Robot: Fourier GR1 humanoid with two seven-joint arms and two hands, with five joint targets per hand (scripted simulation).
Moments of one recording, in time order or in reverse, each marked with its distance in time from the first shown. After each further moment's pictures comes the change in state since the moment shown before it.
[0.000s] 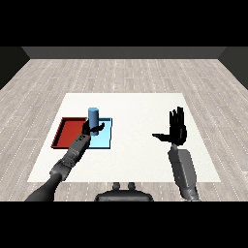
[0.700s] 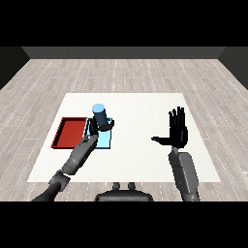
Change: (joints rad) left arm 0.178 -0.016 -0.104 -0.592 0.048 0.071 -0.079; right arm 0.047 -0.006 0.052 -0.137 0.002 -0.019 0.026
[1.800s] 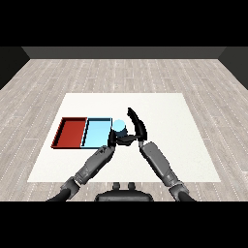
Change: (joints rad) left arm 0.095 -0.172 -0.224 -0.119 0.059 0.017 -0.100; right arm -0.301 0.151 0.337 0.389 0.251 -0.186 0.030
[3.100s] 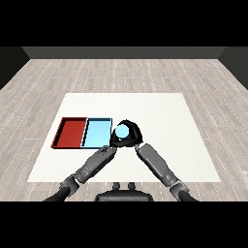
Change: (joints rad) left arm -0.035 0.018 -0.090 -0.013 0.097 -0.022 -0.014; right arm -0.014 -0.010 0.122 0.010 -0.070 -0.027 -0.045
